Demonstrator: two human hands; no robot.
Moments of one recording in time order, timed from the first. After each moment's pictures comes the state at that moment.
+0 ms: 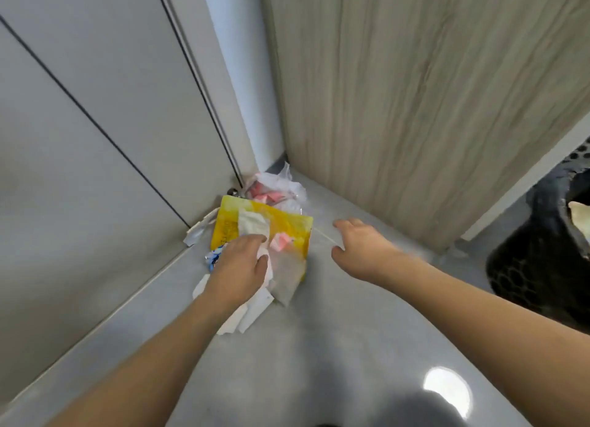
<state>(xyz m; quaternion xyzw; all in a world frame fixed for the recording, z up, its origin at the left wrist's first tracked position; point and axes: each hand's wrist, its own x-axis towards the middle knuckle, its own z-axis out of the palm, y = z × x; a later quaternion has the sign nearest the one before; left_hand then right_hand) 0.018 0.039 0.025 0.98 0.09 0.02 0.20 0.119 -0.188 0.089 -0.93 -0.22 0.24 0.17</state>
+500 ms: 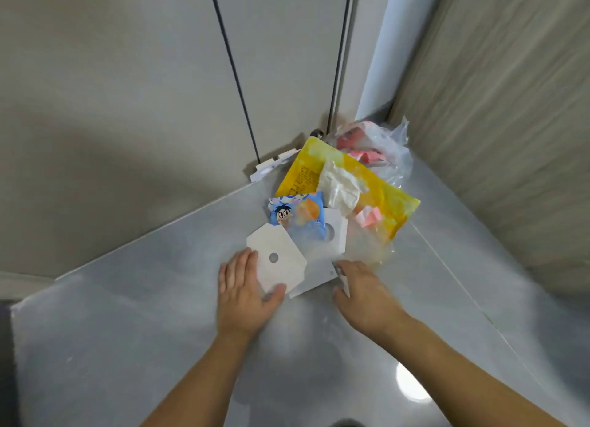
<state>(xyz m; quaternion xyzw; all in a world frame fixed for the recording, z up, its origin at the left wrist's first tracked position) -0.116 0.084 -0.130 0.92 0.35 0.01 0.20 0.040 -0.086 -0.018 -0.87 -0.30 0.36 0.17</state>
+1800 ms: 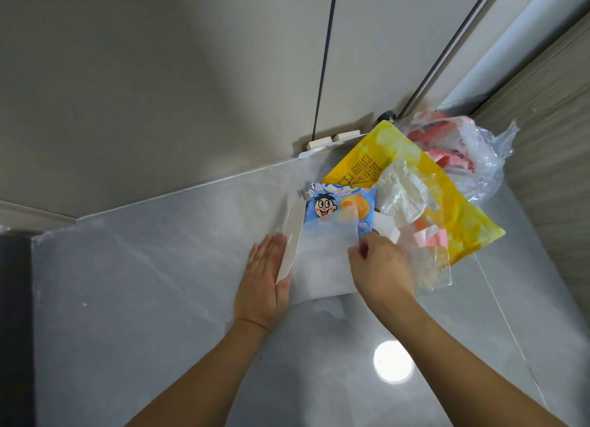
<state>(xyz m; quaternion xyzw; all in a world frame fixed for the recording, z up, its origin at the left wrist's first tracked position) -0.123 0.091 -0.148 0.88 0.34 0.11 0.32 0.057 -0.002 -0.044 -0.93 -0.26 0.23 0.11</state>
